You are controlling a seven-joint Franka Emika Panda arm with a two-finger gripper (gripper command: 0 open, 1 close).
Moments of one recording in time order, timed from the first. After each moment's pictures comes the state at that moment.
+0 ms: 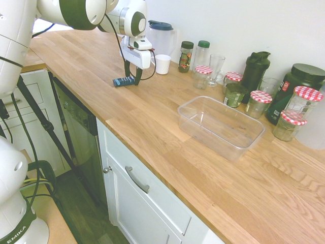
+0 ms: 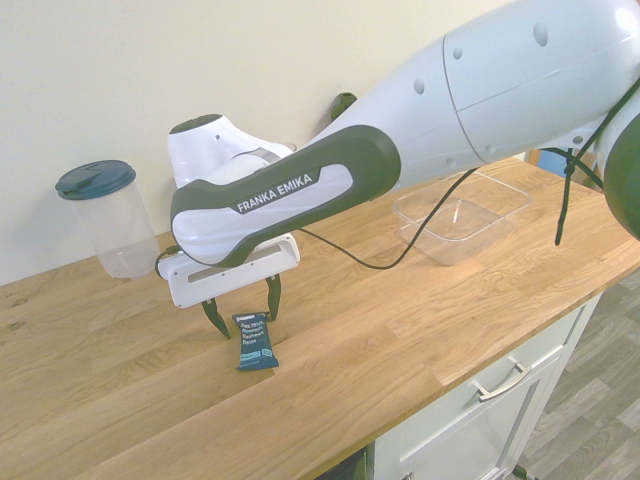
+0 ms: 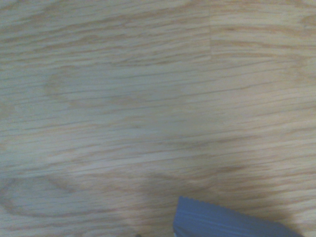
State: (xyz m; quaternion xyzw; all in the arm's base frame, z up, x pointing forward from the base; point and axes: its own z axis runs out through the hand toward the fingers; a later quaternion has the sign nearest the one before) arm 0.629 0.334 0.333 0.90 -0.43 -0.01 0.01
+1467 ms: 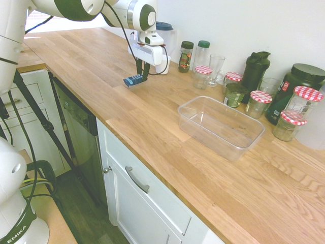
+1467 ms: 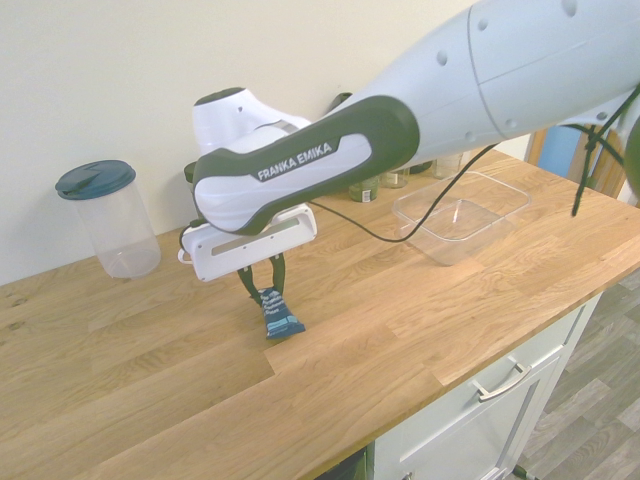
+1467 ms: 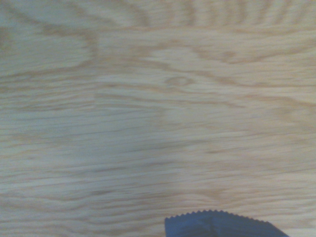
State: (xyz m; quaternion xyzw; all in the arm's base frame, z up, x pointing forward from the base) arm 0.638 0.256 0.388 0.91 -0.42 0.02 0.01
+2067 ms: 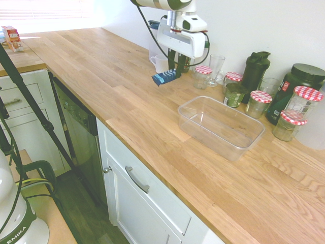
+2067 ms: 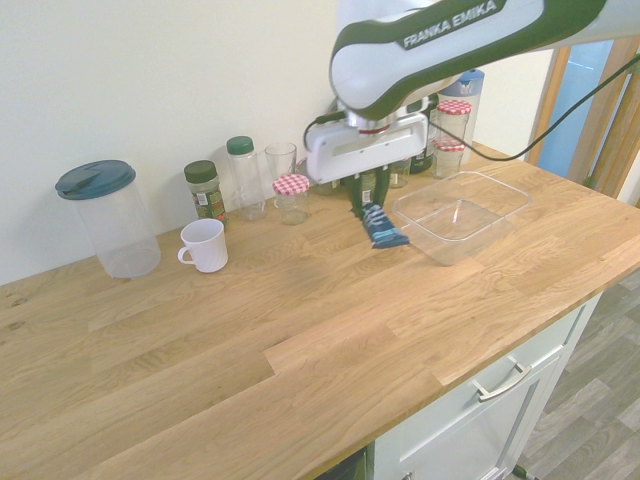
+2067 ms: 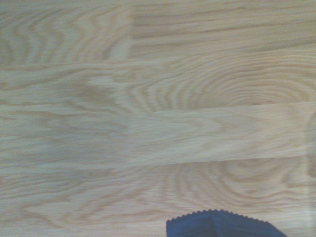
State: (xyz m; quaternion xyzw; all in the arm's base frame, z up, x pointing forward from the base) arm 0.601 0.038 0.475 0.89 -0.45 0.03 0.00
